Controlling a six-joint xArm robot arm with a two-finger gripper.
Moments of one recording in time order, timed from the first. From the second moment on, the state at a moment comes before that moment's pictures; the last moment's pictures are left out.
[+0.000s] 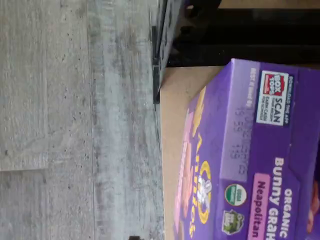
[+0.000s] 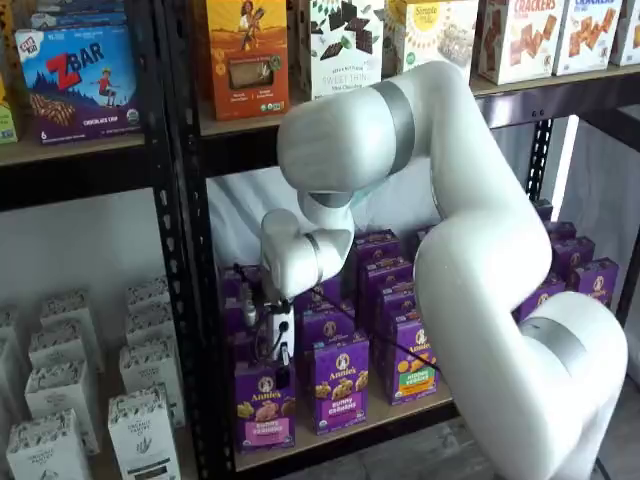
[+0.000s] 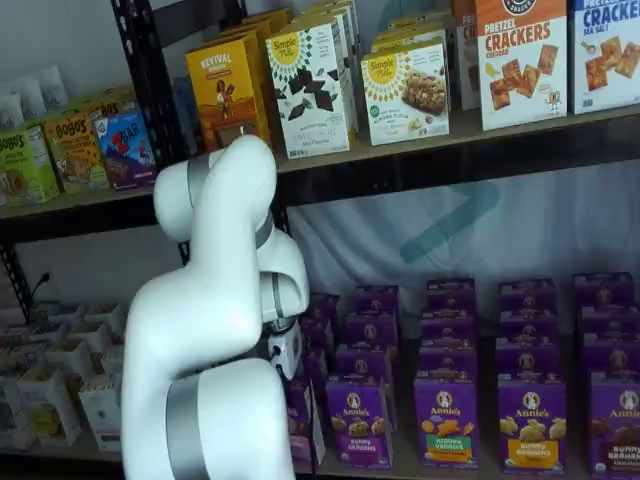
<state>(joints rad) 0.37 0.94 -1.42 0.05 0.40 -1.24</state>
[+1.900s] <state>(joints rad) 0.38 1.06 -1.54 0.00 0.42 -1.19</state>
